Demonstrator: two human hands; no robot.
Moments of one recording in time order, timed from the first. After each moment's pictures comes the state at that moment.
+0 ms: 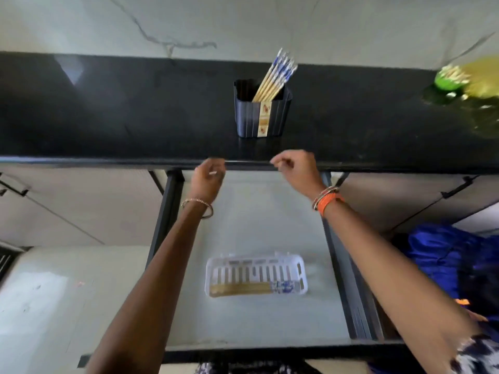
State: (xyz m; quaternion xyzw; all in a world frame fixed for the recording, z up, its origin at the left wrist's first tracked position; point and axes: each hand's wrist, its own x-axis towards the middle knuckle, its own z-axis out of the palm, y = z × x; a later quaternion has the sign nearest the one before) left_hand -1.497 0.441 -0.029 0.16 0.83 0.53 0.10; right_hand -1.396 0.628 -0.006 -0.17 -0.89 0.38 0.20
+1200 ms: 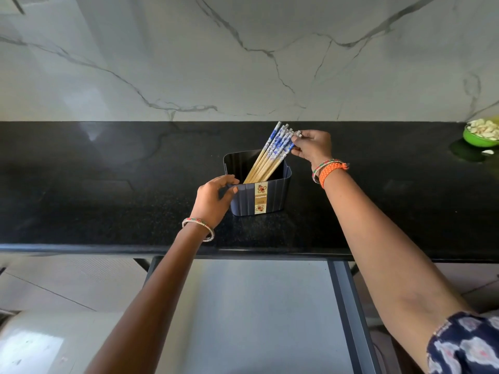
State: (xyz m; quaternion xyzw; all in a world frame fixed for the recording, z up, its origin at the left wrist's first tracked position) left_hand -1.614 0.556 0.013 0.28 0.85 0.44 0.00; right_hand -1.597 0.798 0.052 -0.31 -0.67 0.62 0.27
